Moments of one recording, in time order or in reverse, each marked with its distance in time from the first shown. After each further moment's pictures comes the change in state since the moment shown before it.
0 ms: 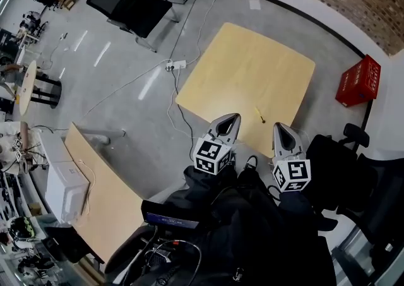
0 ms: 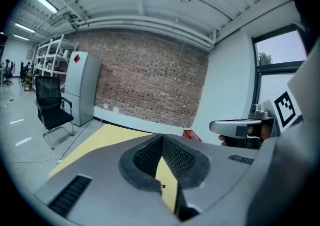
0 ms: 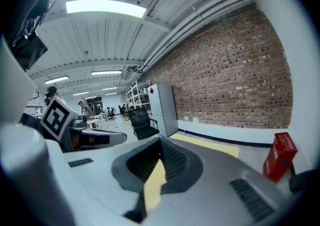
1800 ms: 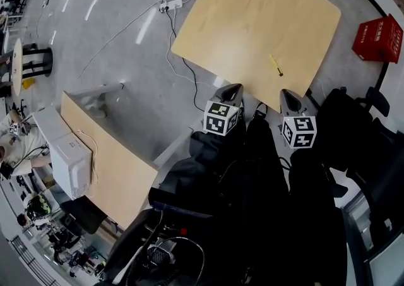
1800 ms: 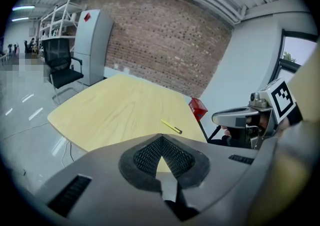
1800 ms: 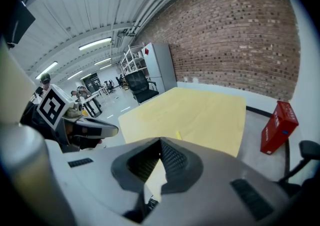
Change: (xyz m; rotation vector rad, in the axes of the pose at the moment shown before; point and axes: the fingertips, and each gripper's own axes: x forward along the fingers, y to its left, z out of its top) left arm 0.023 0.064 -0.196 -0.167 0.397 0.055; right arm 0.061 -0.015 -0.191 0.077 0.443 0.022
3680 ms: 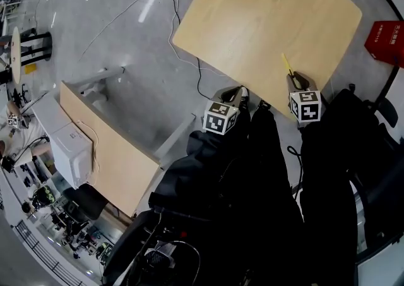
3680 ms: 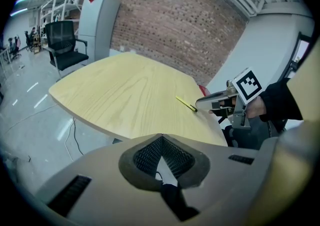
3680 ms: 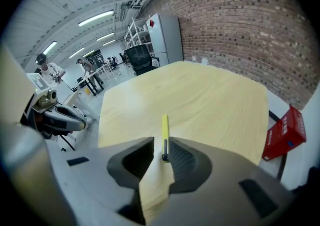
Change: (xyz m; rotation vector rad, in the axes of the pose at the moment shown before) left arm 0.024 0.043 -0.062 -0.073 0.175 0.026; right arm 0.109 -0.055 -0.036 -0.113 0.259 0.029
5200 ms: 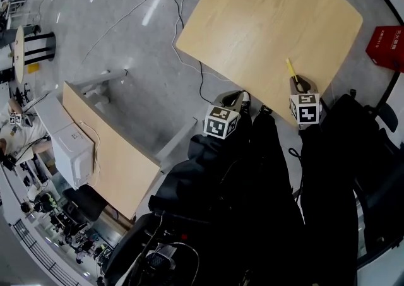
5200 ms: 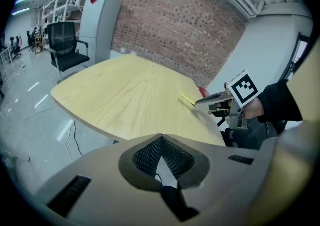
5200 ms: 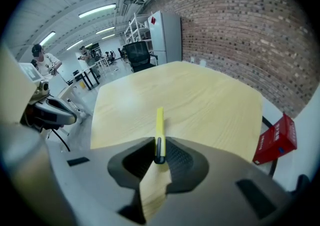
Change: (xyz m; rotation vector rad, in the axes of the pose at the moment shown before) left arm -0.005 0.002 0.002 -0.004 -0.026 0.006; right arm 0.003 -0.008 0.003 -0.049 0.020 -0.073
